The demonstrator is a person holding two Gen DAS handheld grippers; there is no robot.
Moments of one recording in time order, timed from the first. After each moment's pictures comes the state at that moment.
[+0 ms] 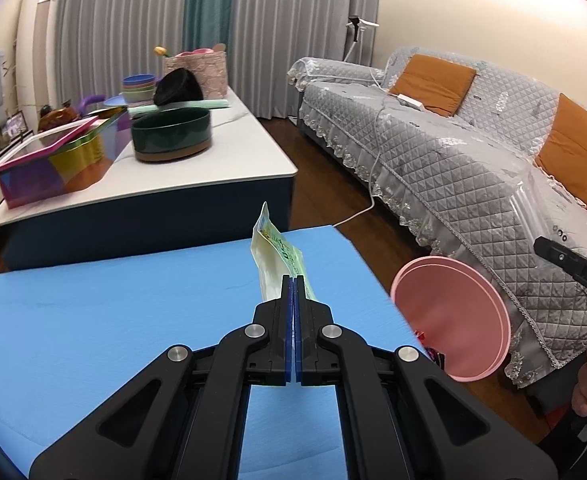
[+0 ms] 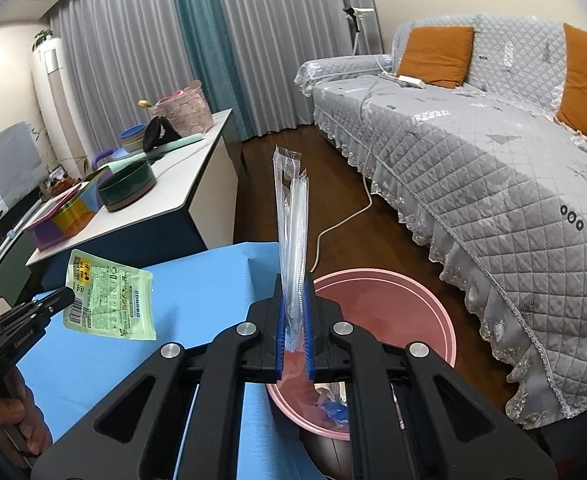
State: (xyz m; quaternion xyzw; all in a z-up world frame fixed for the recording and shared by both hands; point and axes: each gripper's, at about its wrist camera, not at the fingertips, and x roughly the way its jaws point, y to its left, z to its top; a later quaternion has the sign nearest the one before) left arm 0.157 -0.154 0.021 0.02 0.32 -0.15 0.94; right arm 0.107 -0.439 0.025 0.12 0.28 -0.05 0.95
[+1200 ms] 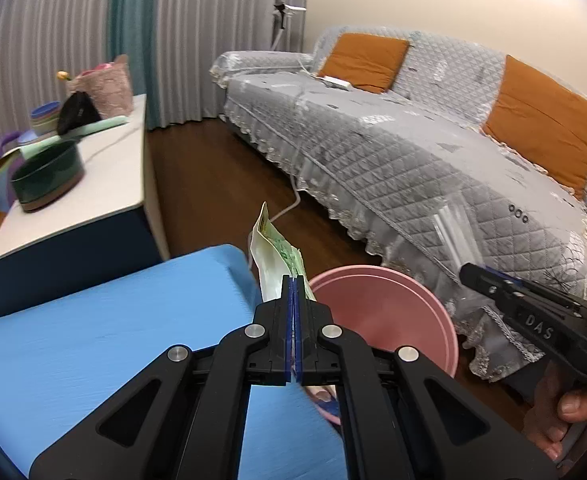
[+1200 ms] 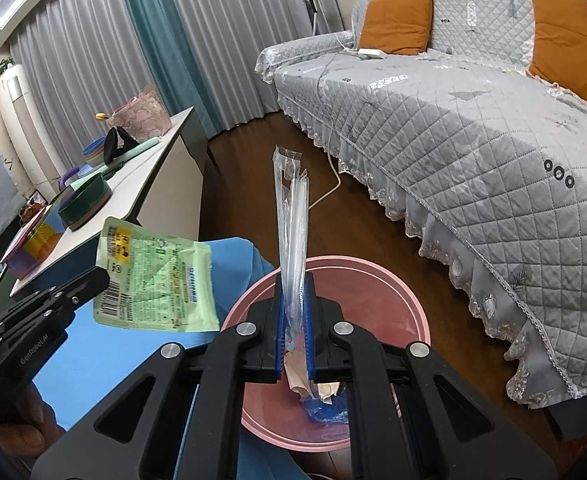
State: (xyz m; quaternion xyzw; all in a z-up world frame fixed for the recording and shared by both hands) left arm 0.177 -0.292 0.017 0.06 0.32 -0.26 0.91; right arm 0.123 -0.496 -0.008 0.18 0.32 -0.08 0.93
